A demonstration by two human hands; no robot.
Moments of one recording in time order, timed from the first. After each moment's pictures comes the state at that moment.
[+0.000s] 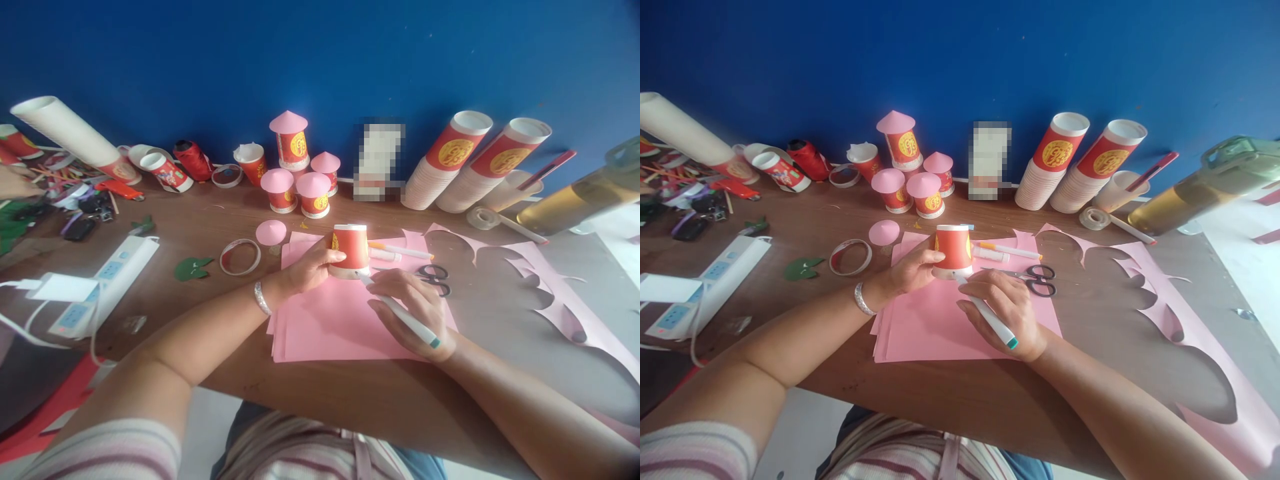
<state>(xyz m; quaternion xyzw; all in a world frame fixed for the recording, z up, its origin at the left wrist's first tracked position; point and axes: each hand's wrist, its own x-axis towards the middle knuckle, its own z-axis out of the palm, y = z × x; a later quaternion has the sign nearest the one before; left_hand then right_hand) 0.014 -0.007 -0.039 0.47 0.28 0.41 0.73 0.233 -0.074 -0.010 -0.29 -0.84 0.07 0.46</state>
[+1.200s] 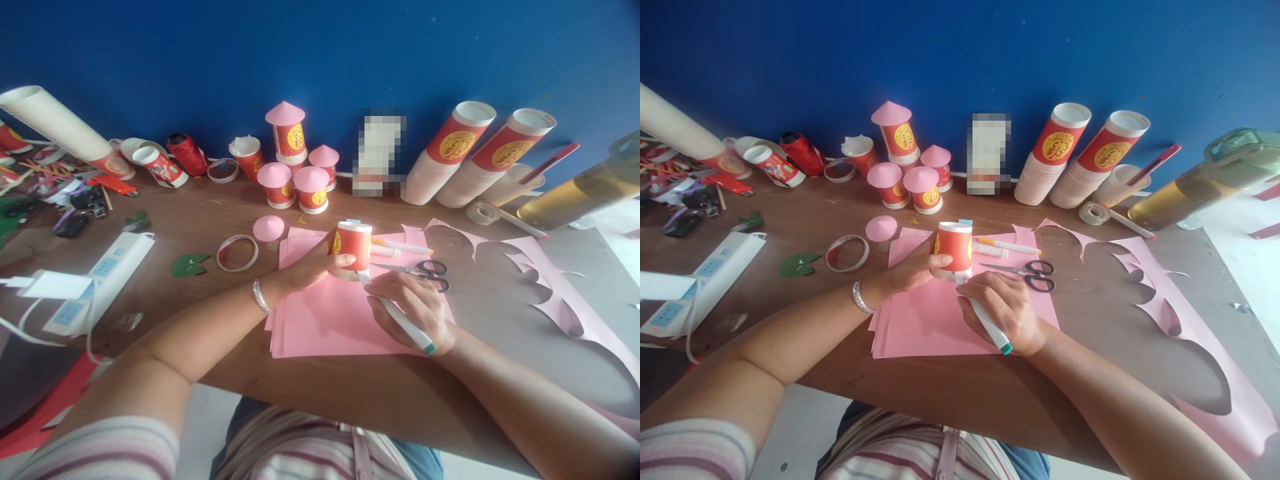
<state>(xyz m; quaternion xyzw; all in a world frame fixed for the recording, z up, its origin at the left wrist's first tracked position) 0.018 -0.010 -0.032 0.52 0.24 0.36 0.74 0.232 -0.073 -0.008 -0.26 -0.86 0.00 0.44</state>
